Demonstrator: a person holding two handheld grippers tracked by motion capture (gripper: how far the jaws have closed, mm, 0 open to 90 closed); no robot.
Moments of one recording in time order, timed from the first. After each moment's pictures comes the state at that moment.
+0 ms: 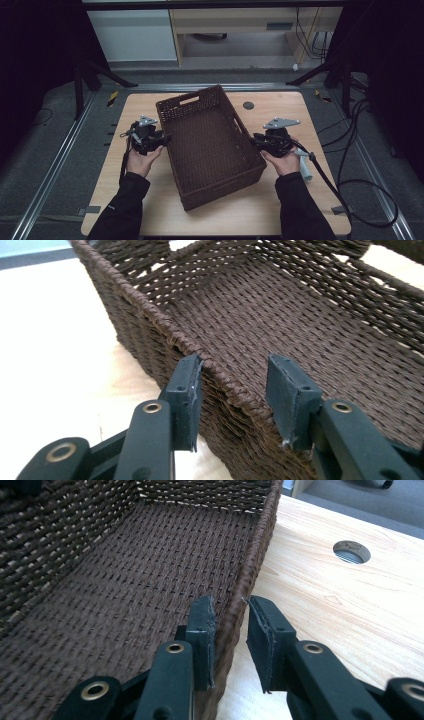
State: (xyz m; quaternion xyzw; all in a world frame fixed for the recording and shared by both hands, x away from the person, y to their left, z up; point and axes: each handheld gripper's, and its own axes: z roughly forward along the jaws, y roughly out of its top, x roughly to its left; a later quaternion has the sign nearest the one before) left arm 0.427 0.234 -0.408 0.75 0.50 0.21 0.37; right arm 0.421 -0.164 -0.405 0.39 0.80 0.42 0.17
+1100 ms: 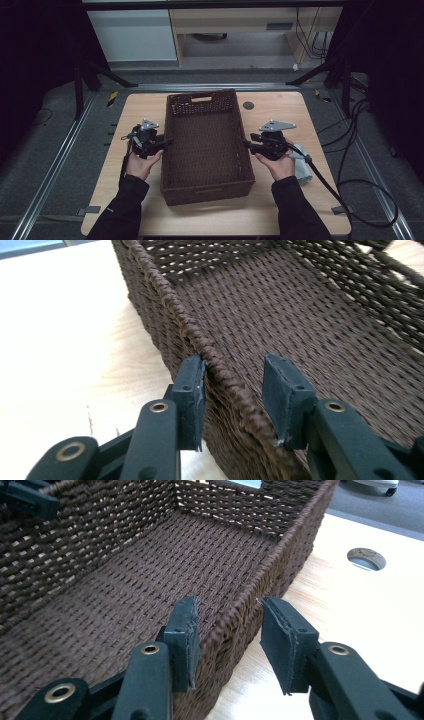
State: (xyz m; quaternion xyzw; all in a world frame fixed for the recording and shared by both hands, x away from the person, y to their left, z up) left arm 0.420 0.232 -0.416 0.77 0.48 0.20 0.36; right arm 0.413 -0.151 -0.408 0.39 0.79 0.44 0.17
